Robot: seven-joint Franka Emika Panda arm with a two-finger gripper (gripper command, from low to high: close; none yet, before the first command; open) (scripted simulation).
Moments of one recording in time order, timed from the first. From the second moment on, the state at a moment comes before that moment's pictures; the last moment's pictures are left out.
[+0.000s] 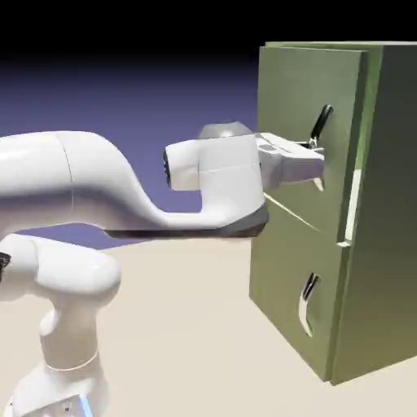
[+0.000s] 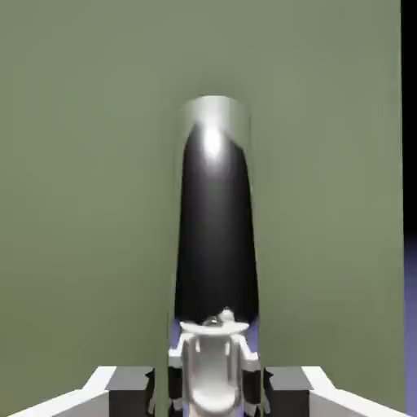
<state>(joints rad) 0.76 -0.95 -0.92 -2.38 -2.75 2.93 2.84</state>
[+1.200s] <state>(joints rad) -0.07 -1.36 0.09 -2.95 -1.51 2.60 2.40</state>
